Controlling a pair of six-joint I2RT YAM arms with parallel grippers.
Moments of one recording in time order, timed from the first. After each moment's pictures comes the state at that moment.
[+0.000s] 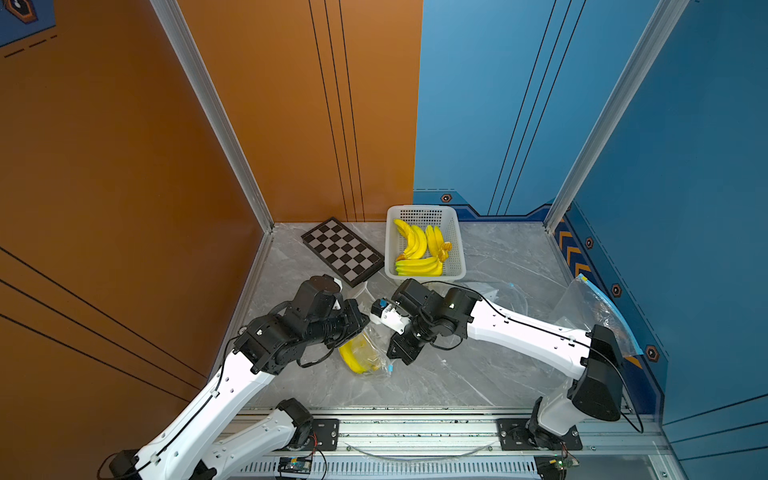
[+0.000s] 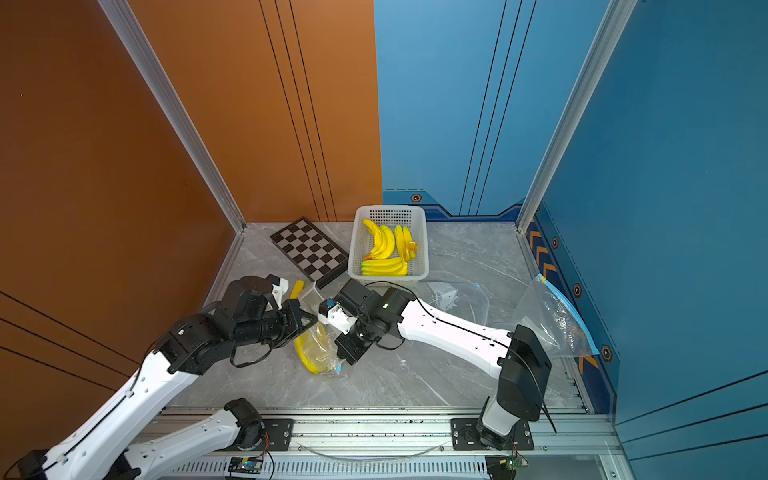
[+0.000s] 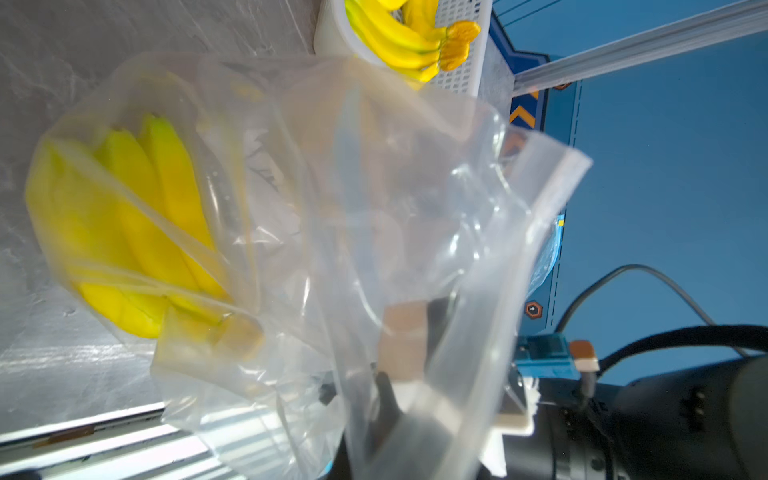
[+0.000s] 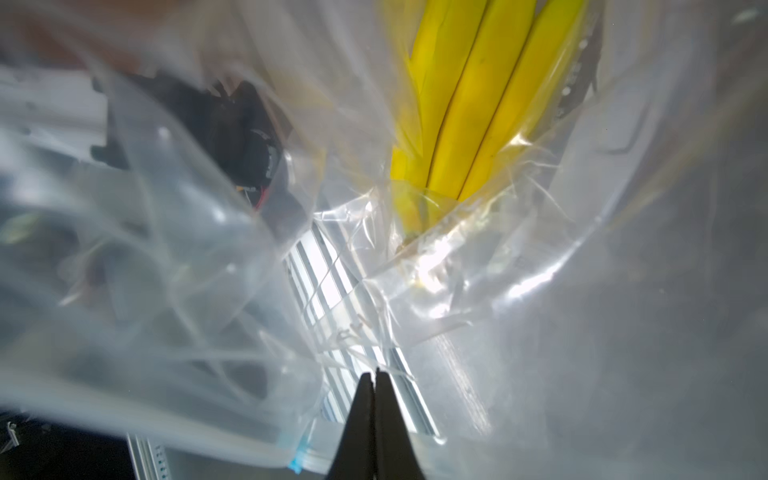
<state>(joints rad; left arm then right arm) -0.67 0.91 1.13 -0.97 0.15 -1.11 1.05 1.61 1.43 -0.91 -0.37 0.15</state>
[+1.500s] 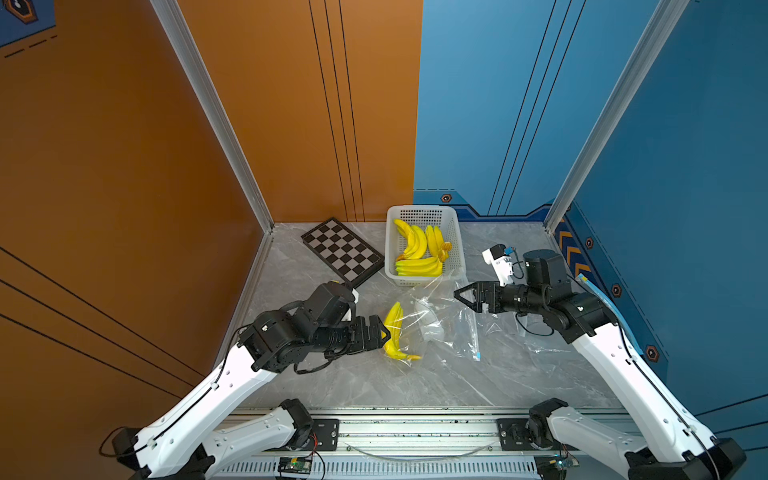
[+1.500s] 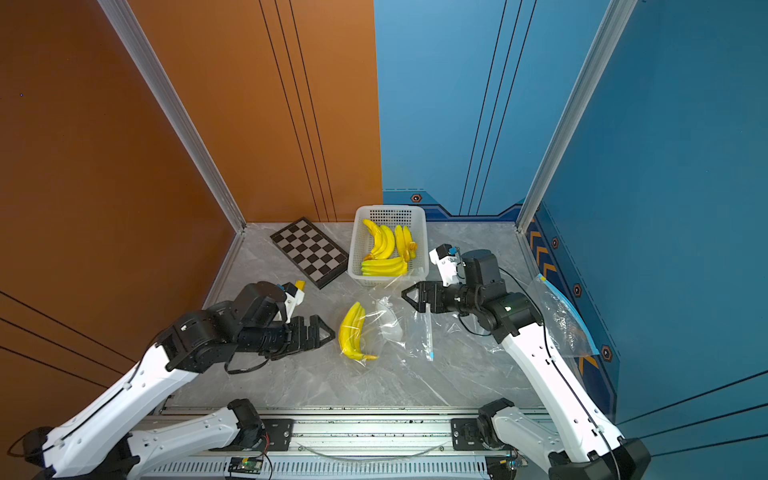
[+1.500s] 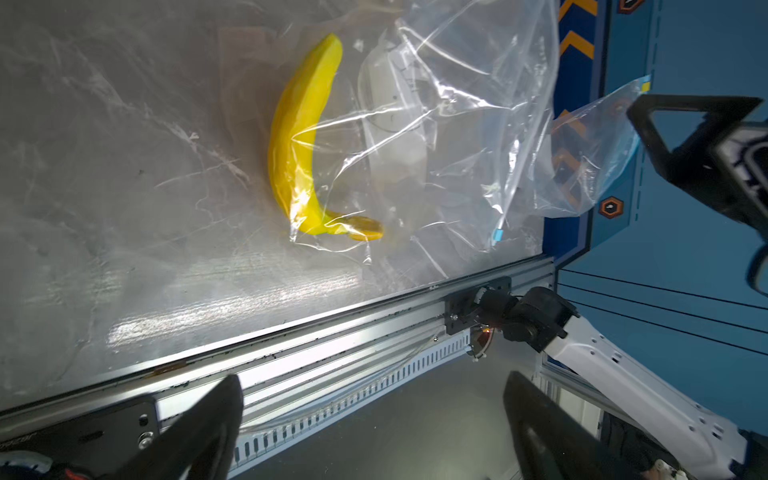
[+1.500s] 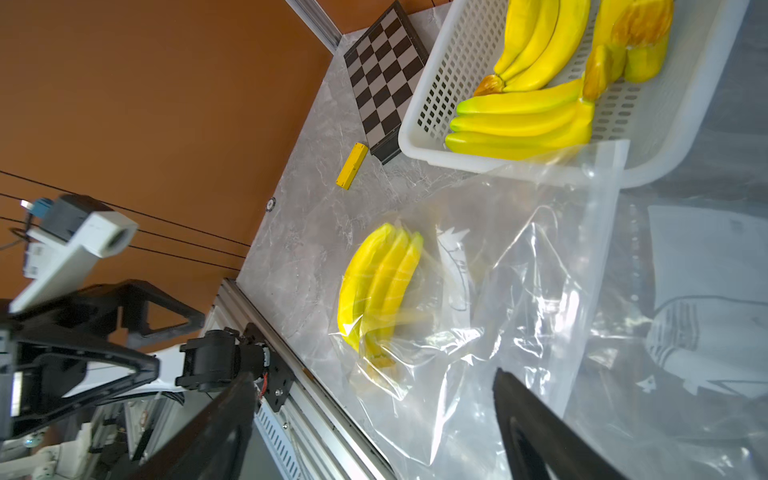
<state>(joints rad) -0.83 0.97 1.18 -1.17 0.13 -0.98 0.31 1.02 1.07 -0.75 -0.58 0.41</state>
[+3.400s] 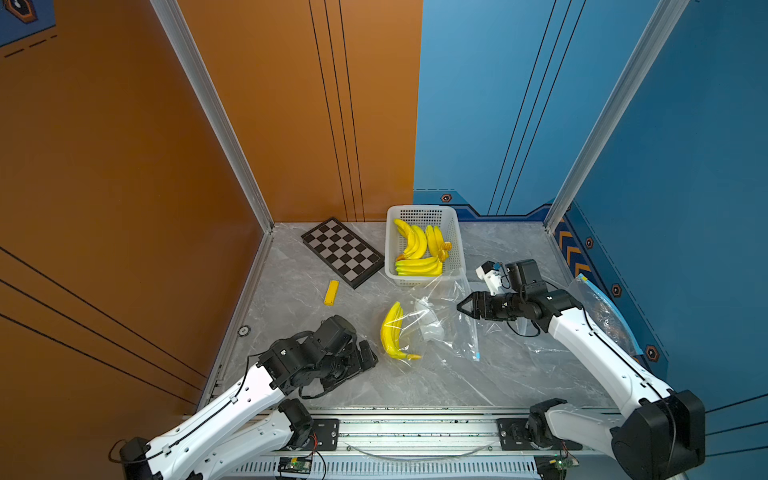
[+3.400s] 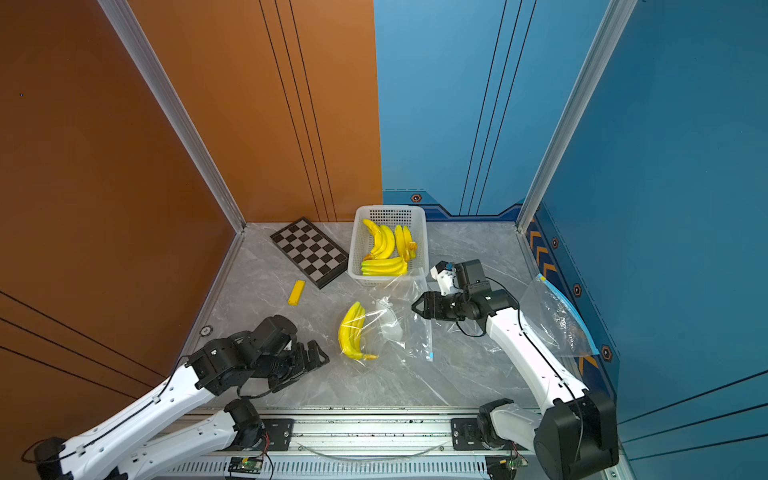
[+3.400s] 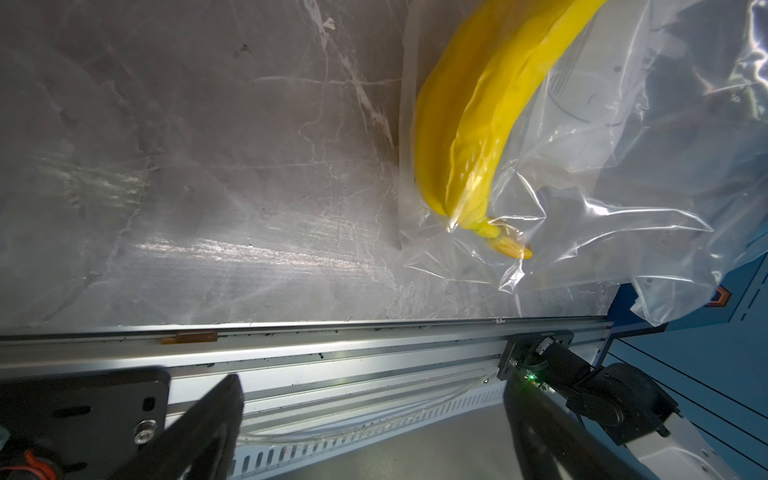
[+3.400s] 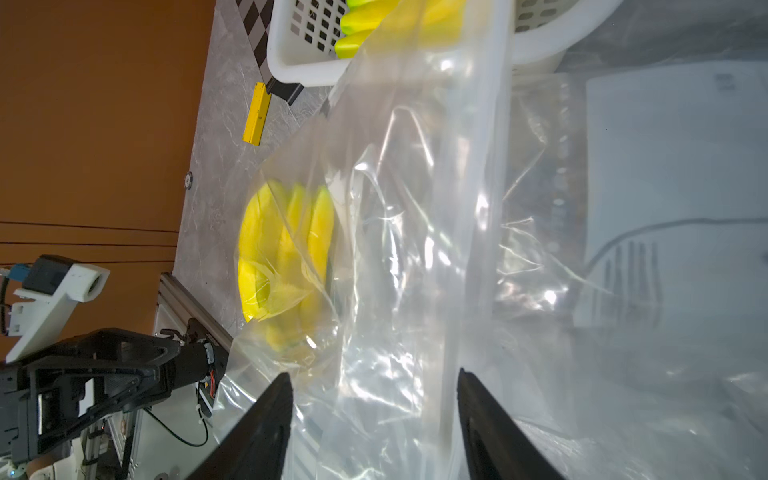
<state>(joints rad) -0.77 0.80 0.77 -1.02 0.14 -1.19 0.29 1.20 0.95 -0.68 -0.55 0.34</state>
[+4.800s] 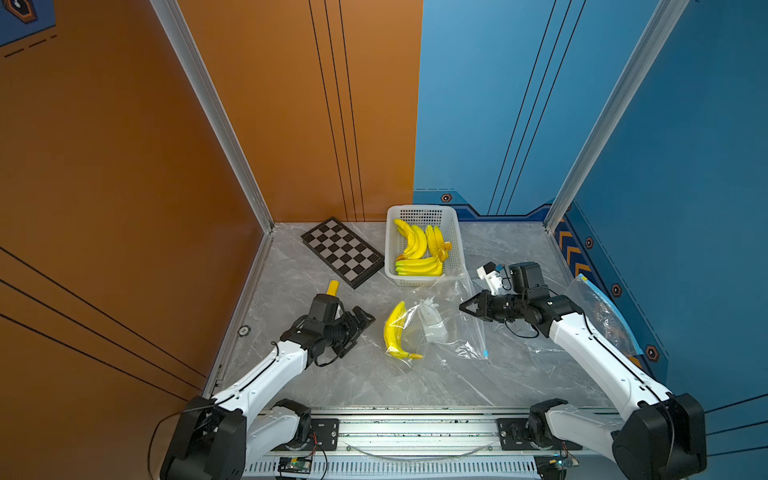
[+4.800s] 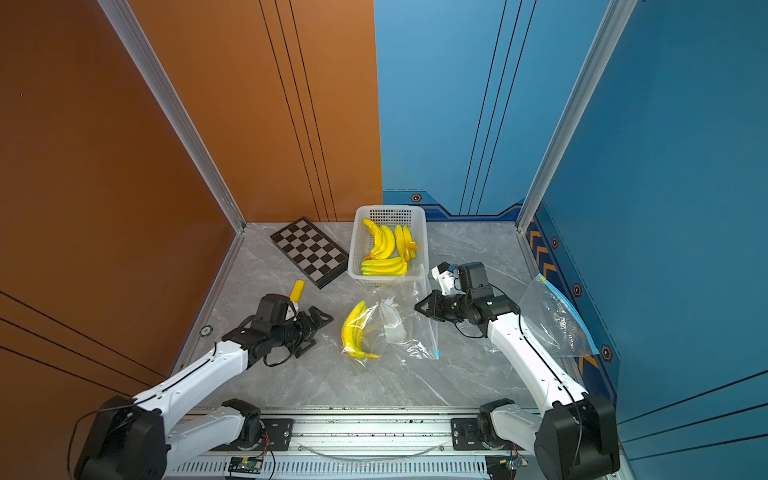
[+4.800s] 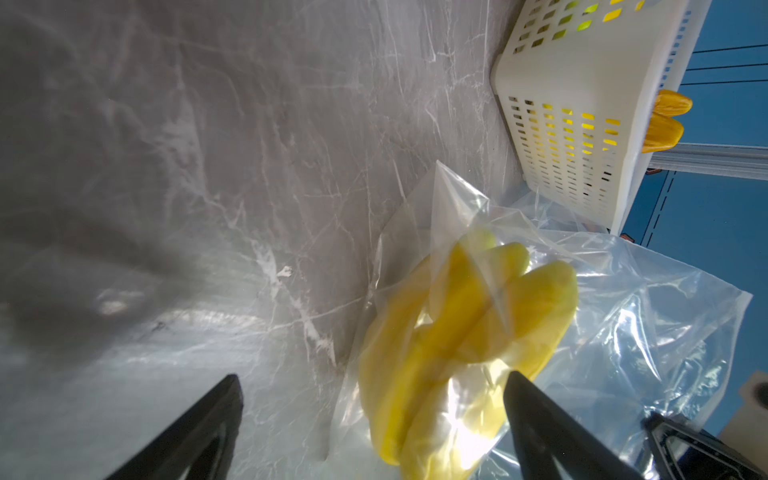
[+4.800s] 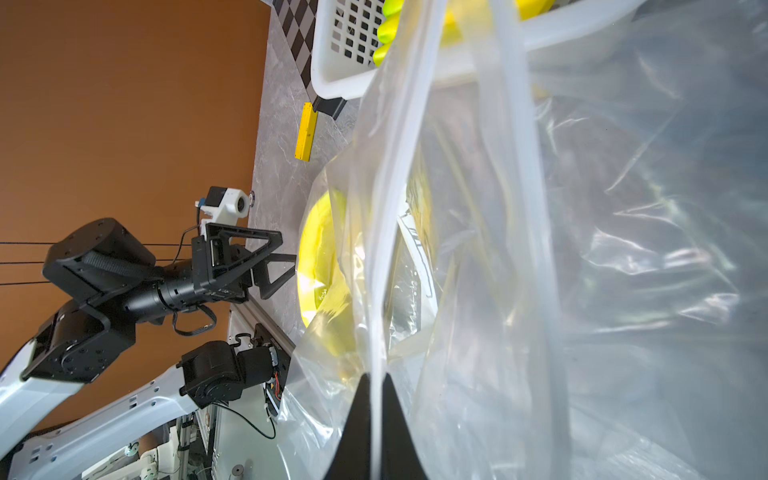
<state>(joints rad) -0.33 1.18 0.56 -0.26 0.40 -1.10 0.25 1.17 0.88 -0.57 -0.68 0.48</state>
